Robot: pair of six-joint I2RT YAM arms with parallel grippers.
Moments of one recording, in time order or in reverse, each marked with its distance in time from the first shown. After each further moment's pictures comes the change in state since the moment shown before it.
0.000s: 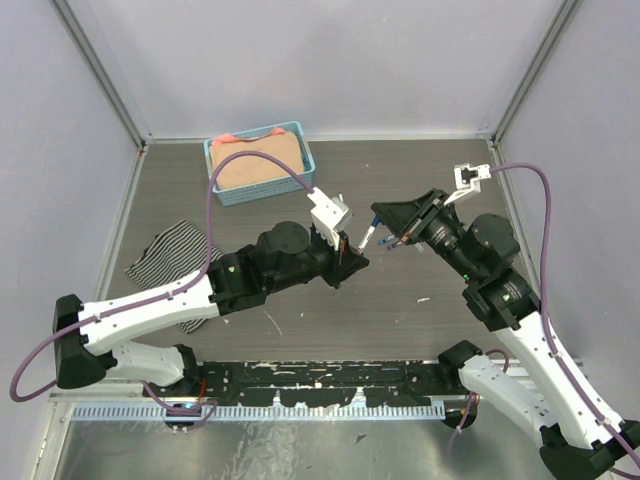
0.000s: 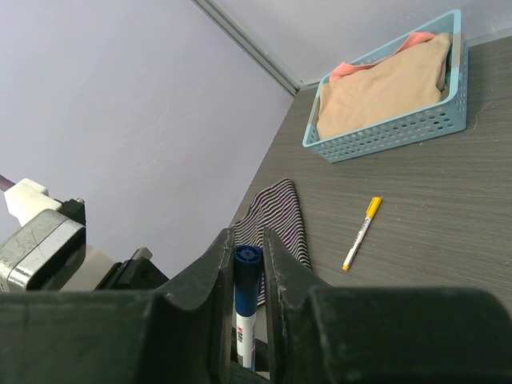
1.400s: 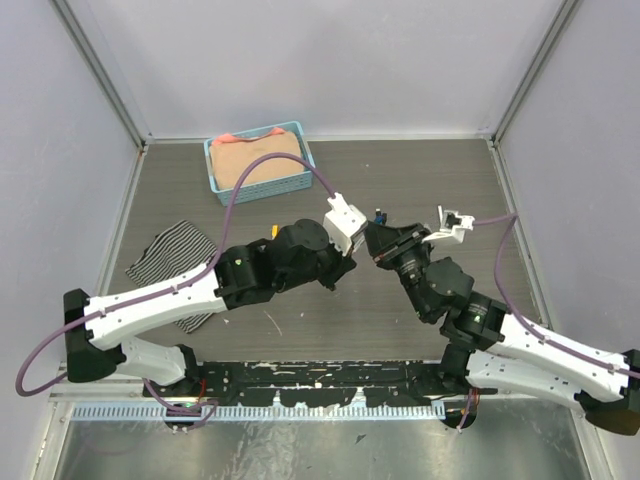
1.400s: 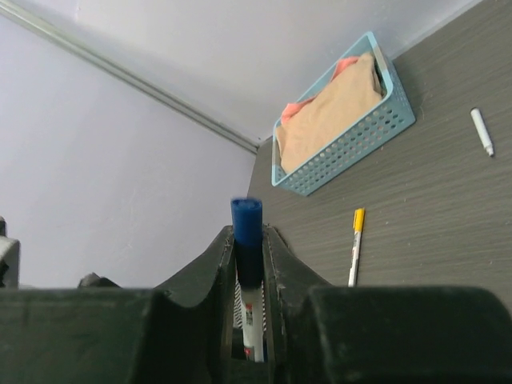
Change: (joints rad) left arm -0.024 0.074 0.154 -0.288 -0.119 0.155; right arm 0.600 -0.020 -0.219 0.175 0.915 0.114
